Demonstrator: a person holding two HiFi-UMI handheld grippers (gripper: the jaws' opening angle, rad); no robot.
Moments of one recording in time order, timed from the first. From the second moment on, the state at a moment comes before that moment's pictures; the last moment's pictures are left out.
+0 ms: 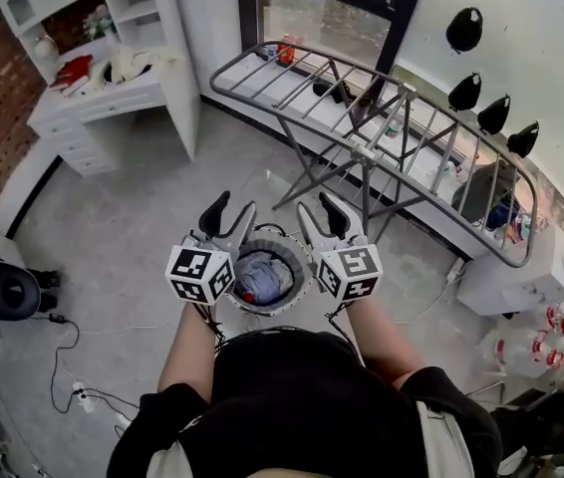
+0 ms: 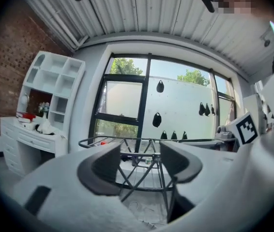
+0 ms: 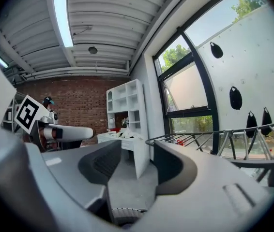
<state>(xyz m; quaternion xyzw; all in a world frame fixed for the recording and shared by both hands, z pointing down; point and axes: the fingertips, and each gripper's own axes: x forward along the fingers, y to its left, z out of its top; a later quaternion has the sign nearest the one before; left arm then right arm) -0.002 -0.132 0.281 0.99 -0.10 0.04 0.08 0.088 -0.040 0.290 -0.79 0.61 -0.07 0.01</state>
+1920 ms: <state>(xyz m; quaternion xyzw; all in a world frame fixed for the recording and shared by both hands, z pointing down) -0.116 -0.241 0.869 0.87 -0.03 0.45 0.22 -0.009 -0.138 1.019 -0.57 0.55 -0.54 -0.30</state>
